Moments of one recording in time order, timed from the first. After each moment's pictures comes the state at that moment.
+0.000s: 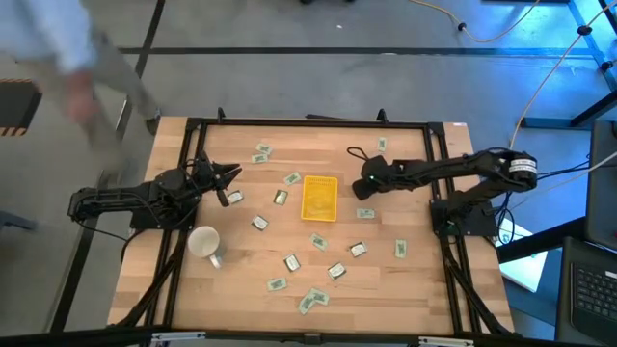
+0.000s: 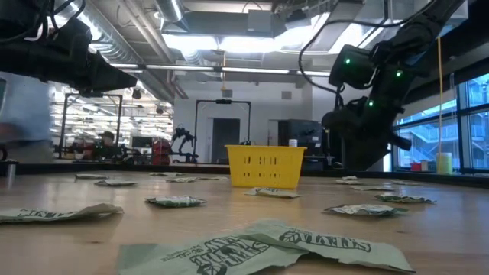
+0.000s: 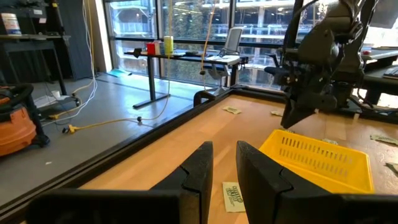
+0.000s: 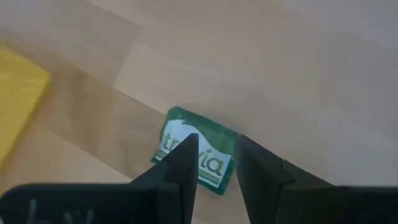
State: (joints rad) left arm 0.12 0.06 0.03 0.00 -0.43 -0.07; right arm -0.27 1.46 0.62 -0.31 0.22 0.83
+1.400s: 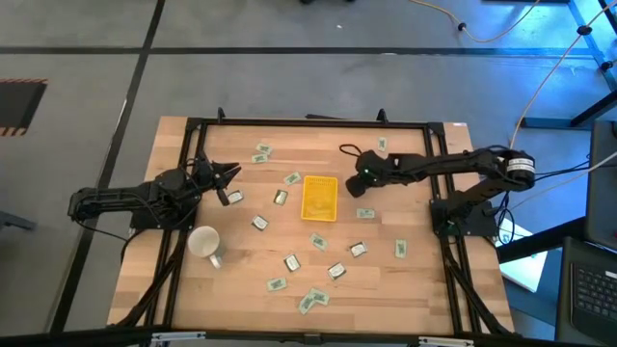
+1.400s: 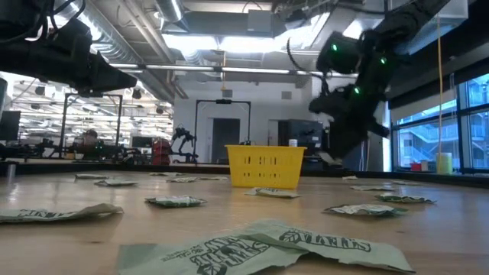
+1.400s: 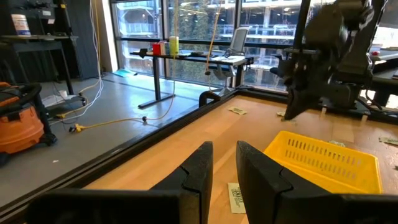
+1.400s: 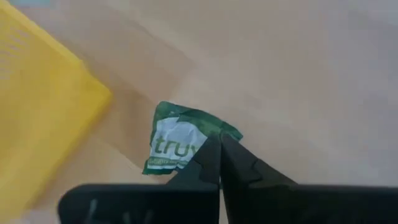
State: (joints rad) left arm 0.12 0.06 0.03 0.00 -0.45 -0.07; right arm -0.27 1.46 0.76 -0.37 0.20 0.69
